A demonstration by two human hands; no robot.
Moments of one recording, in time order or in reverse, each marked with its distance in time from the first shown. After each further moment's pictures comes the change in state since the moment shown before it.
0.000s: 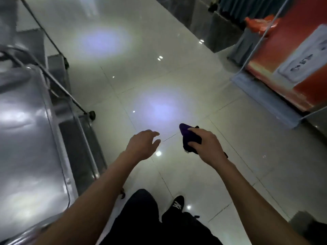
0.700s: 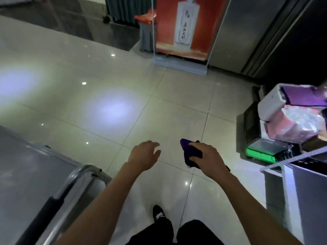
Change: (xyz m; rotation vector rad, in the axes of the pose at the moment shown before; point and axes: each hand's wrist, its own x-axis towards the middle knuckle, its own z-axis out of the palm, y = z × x) left_hand -0.295 -0.040 0.098 0.229 -0.193 0.575; right_hand -0.446 -0.046 0.192 0.134 0.401 0.461
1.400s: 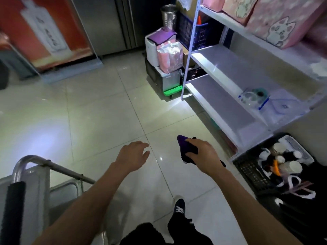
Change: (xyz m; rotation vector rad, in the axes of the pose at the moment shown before) left_hand -0.295 0.083 0.115 0.379 -0.251 0.703; right_hand -0.487 0.047 0.143 0.108 0.537 0.539
